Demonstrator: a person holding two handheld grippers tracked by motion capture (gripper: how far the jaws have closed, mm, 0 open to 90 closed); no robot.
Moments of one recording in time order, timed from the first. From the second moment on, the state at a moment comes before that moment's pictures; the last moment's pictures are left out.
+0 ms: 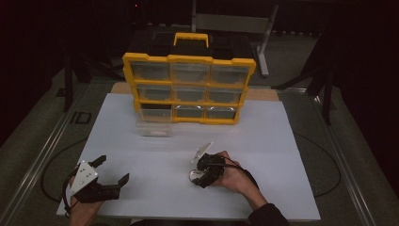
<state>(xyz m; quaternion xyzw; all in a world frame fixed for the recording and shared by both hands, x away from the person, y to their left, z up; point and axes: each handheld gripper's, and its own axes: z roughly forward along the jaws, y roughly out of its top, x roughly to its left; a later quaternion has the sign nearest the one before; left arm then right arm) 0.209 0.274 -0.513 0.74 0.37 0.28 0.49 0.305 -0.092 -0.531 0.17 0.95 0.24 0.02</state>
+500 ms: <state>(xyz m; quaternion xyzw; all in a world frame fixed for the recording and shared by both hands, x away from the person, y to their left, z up) 0.210 0.271 -0.514 0.74 0.37 0.28 0.48 0.301 -0.084 -0.533 0.16 0.97 0.20 0.03</state>
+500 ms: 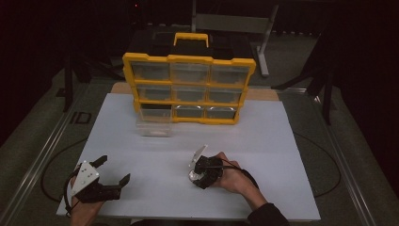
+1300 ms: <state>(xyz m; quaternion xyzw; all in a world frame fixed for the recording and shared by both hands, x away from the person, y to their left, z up) 0.209 0.272 -0.514 0.74 0.37 0.28 0.48 0.299 -0.086 -0.514 0.20 0.96 0.22 0.03</state>
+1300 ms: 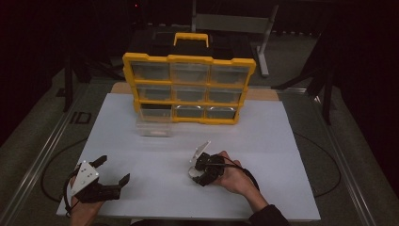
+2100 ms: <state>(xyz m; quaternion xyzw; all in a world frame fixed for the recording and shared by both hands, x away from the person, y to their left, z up) 0.210 0.271 -0.514 0.74 0.37 0.29 0.48 0.309 -0.097 -0.450 0.22 0.94 0.27 0.04</state>
